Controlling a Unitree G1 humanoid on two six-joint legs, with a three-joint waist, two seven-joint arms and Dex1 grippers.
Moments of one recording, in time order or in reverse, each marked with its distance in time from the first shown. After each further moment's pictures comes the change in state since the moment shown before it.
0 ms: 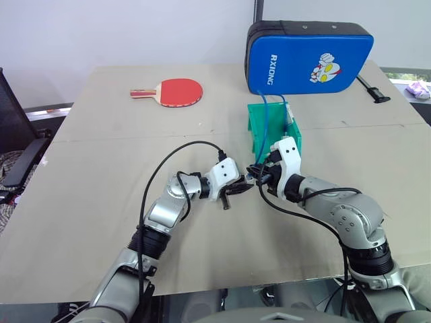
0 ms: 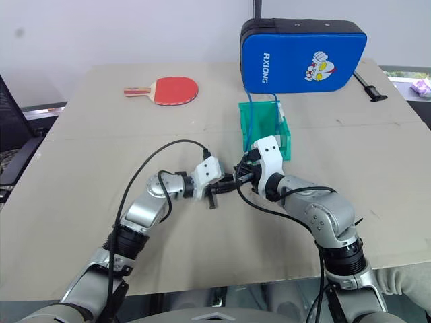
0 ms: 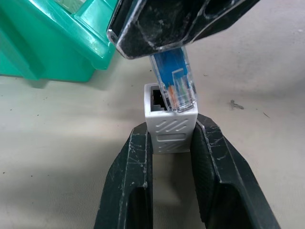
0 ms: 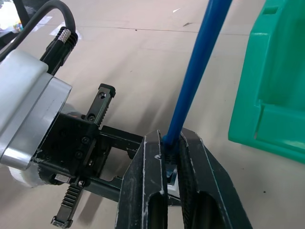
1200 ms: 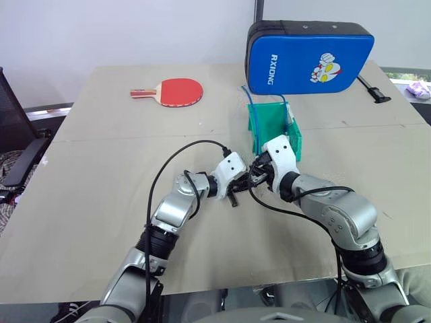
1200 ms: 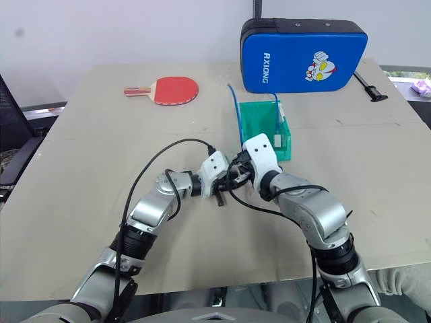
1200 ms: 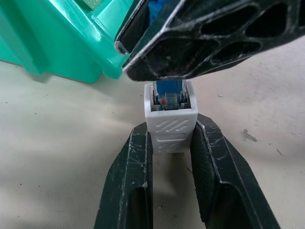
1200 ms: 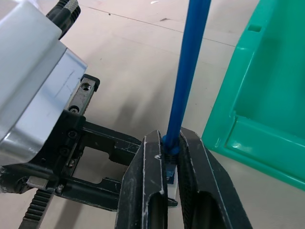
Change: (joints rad) left arm -0.006 -0.079 0.004 -0.098 -0.001 0.243 0.092; right arm -0.048 0.027 0.098 -0.063 -0.245 0.099 -0.009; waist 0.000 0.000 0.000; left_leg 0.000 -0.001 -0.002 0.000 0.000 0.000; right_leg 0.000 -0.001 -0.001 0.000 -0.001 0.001
